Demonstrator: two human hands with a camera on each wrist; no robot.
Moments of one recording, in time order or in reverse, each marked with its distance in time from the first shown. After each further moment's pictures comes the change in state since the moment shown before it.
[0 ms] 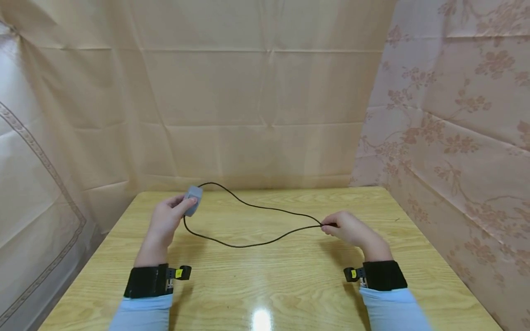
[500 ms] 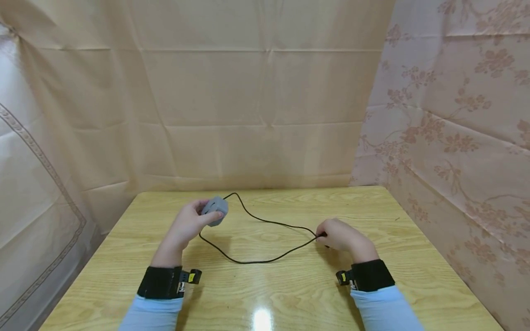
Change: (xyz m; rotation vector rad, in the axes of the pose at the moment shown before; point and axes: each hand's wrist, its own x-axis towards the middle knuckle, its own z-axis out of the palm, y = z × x) left_hand 0.000 -0.001 0.039 0.216 -0.171 0.055; right_hand 0.008 -0.016 0.023 -0.153 -0.120 0.051
